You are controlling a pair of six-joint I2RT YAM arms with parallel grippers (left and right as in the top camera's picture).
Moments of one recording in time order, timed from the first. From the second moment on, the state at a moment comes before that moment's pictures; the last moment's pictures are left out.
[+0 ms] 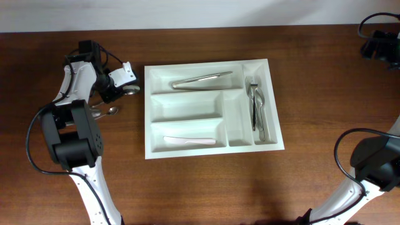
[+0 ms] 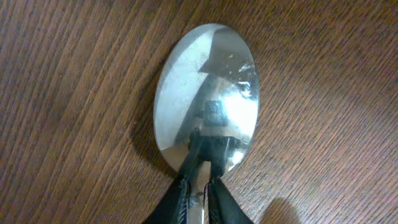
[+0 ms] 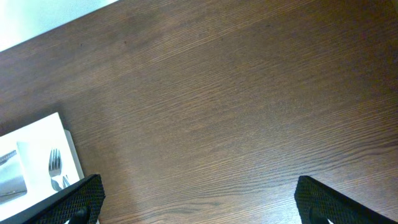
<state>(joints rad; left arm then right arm) 0.16 2.34 1.87 -0.94 0.18 1.21 -0.51 2.11 2.40 -1.35 -0.20 -0.10</state>
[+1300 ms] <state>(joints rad) 0.16 2.33 2.05 -1.07 0.18 1.16 -0.51 2.11 2.40 -1.35 -0.20 -0.10</state>
